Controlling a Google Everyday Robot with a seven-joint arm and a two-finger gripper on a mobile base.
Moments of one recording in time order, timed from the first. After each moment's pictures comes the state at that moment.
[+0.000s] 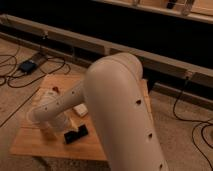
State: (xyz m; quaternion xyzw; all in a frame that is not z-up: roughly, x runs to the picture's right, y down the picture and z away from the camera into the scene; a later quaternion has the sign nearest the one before) arm -0.206 0.243 0.777 -0.26 0.24 0.52 0.78
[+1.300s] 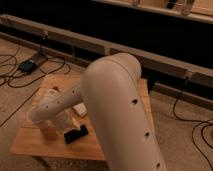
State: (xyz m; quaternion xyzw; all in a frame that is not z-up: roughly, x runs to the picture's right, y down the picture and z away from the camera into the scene) arm -0.196 0.240 0.783 -0.26 0.26 0.52 0.78
